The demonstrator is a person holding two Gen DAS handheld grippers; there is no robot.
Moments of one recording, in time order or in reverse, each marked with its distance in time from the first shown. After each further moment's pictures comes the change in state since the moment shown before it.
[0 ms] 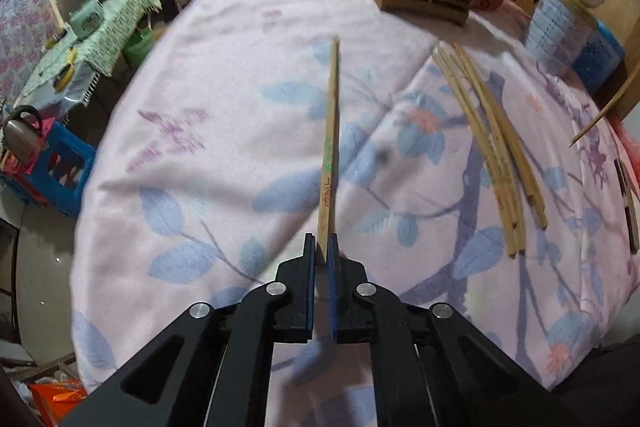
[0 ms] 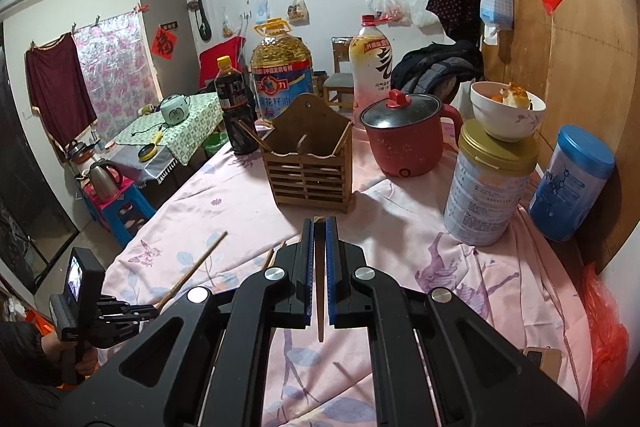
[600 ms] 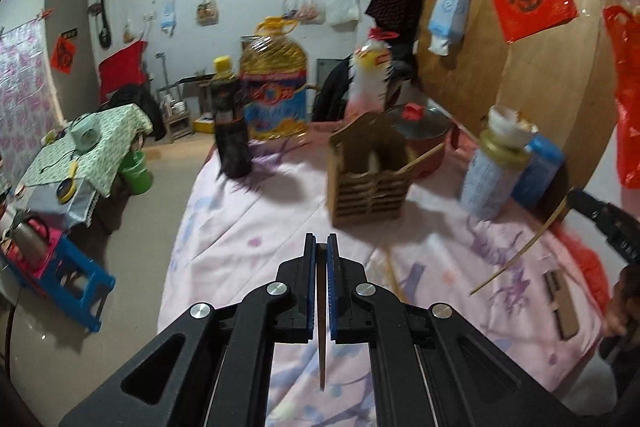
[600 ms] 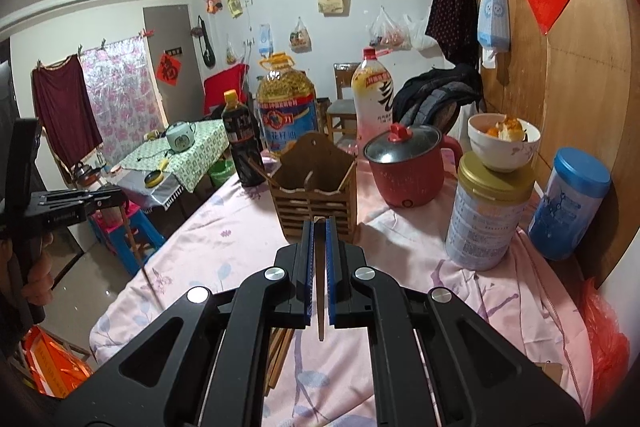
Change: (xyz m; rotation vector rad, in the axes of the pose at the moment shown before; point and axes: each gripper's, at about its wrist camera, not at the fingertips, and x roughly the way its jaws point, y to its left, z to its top) left arm -0.173 -0.040 0.136 0.086 -0.401 -0.081; right arm -0.024 0.003 0.020 0.021 -0.108 0.021
